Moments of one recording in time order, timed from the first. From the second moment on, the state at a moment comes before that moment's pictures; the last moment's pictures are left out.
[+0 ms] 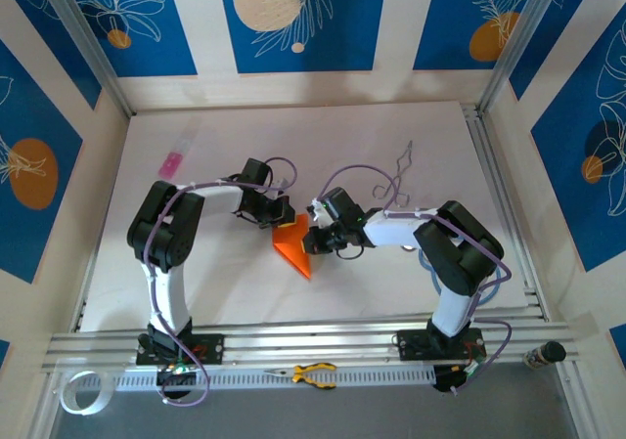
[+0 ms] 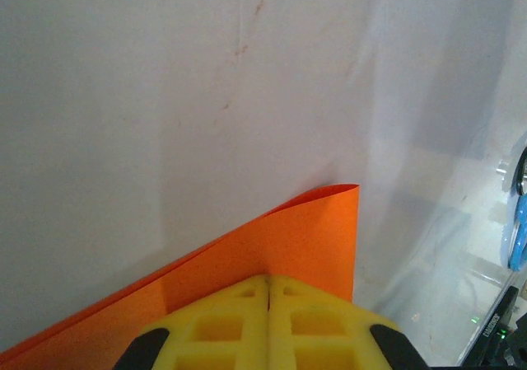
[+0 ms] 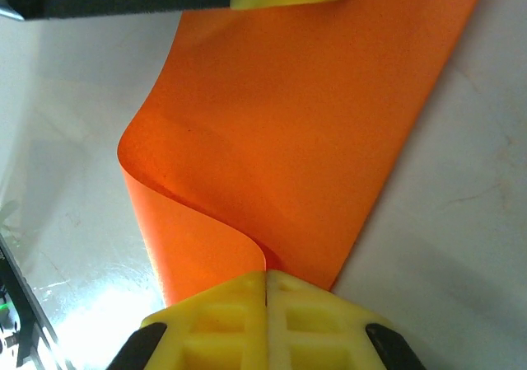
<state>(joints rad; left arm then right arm) -0.42 1.96 1.12 -0.30 0.63 -0.50 0.72 1.76 0.86 -0.08 -0.46 0.53</state>
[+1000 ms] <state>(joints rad) -0.42 1.94 1.08 -0.26 0.60 -0.55 0.75 1.76 0.85 -0.09 -0.39 0.57</state>
